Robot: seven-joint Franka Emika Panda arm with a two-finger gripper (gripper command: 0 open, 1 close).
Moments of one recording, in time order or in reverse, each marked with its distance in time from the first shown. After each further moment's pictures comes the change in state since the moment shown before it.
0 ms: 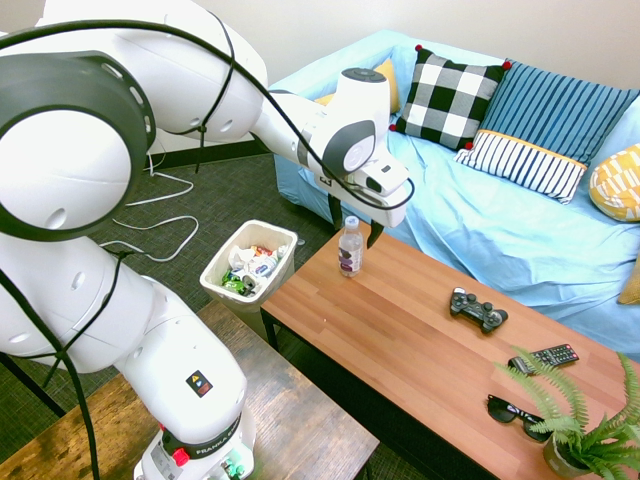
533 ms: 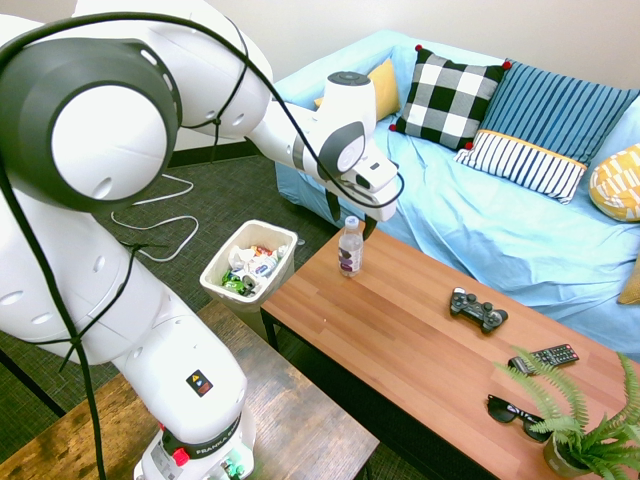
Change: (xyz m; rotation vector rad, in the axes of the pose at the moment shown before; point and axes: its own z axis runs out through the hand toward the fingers) arm -0.013 -0.041 0.013 0.051 0.068 0.042
